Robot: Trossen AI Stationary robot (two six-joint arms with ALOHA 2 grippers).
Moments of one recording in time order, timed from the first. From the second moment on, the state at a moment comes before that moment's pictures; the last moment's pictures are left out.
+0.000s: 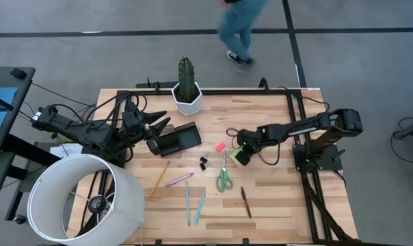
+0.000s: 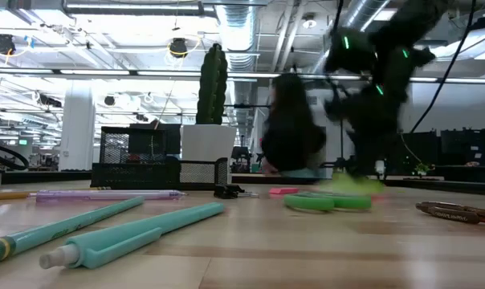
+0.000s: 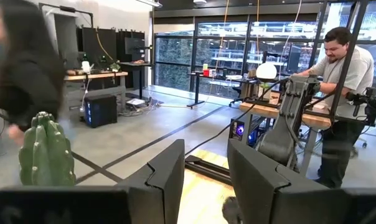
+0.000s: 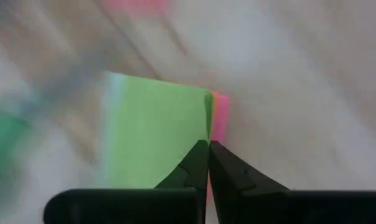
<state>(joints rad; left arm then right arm) -0.39 0.95 0.95 0.17 -0.93 0.02 -0.06 1.50 0.76 -0.44 0.03 0.59</state>
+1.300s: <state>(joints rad) -0.39 0.95 0.95 0.19 -1.04 0.00 -0.18 2.16 1.78 -0.60 0.02 0.36</state>
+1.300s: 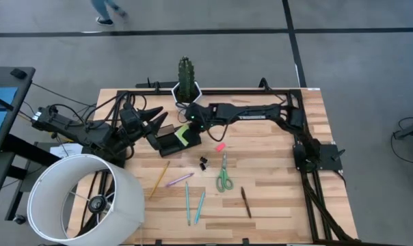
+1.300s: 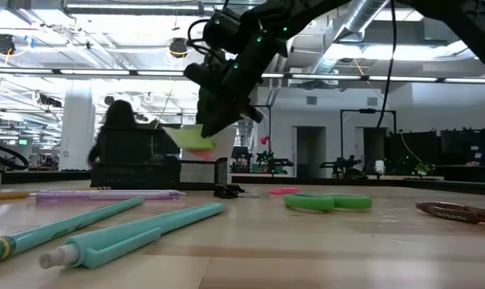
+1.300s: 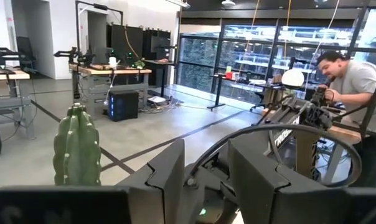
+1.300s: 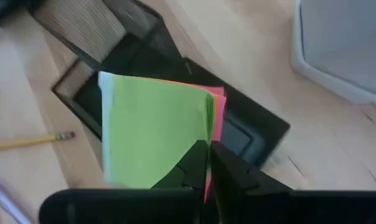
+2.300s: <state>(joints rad) -0.39 0.99 0.94 -0.45 -0.57 -0.86 -0.13 1.91 2.05 -1.16 -0.08 0.13</state>
